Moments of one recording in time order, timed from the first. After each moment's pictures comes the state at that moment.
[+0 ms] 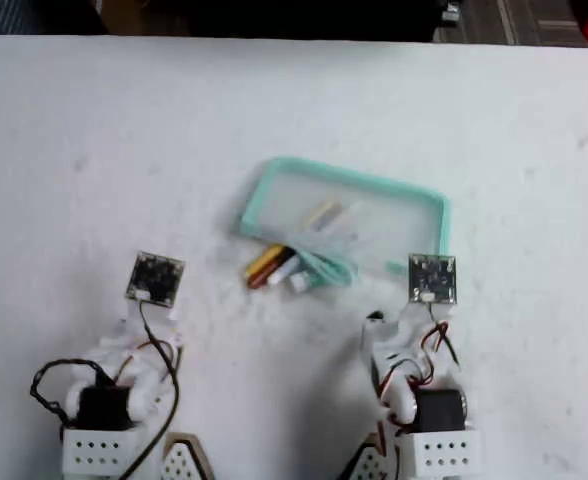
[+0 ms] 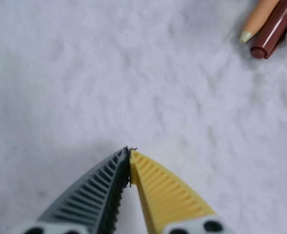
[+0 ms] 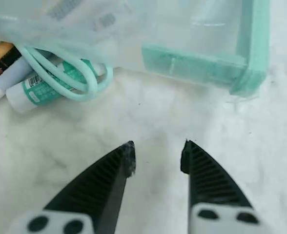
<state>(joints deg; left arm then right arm) -4.5 -103.7 97.1 73.3 -9.0 -6.1 -101.7 96.5 65.1 -3.3</state>
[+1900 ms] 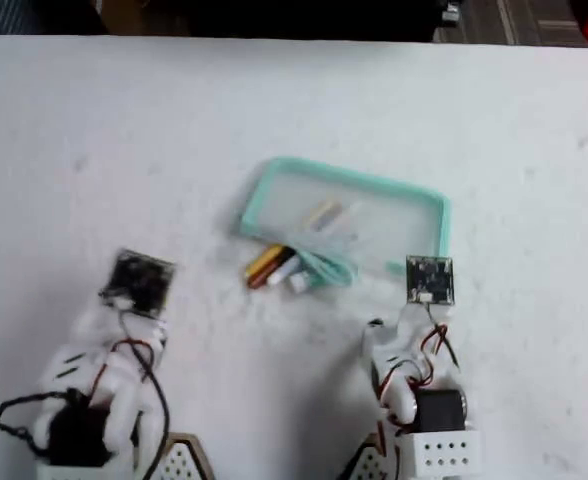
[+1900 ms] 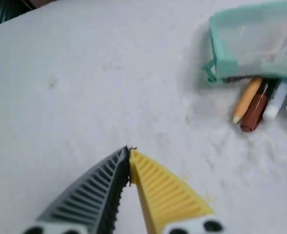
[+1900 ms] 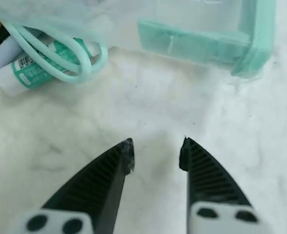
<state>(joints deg) -4.5 -104.7 80.4 73.5 -20.4 -6.1 -101.7 96.5 68.1 -3.4</state>
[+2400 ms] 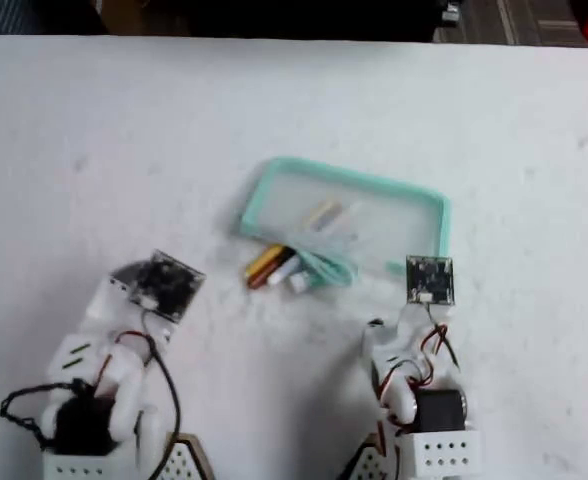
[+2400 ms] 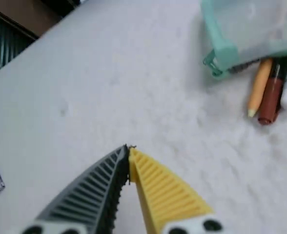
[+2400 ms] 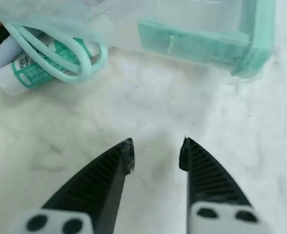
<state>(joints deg) -4.5 -104.0 79.7 65.4 -27.0 -6.1 -101.7 96.5 68.1 -3.4</state>
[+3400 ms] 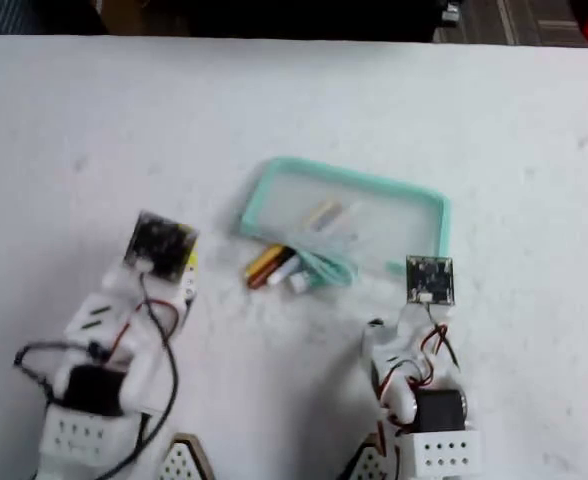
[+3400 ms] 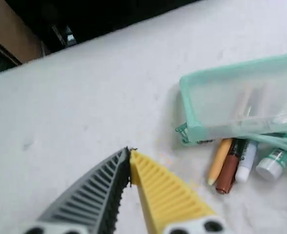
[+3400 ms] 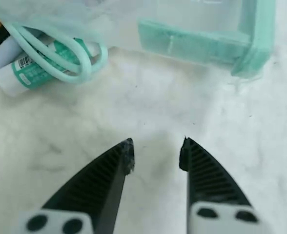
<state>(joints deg) 5.1 -77.4 74.1 46.5 -10.7 -6.1 -101.7 96.5 68.1 -3.4</state>
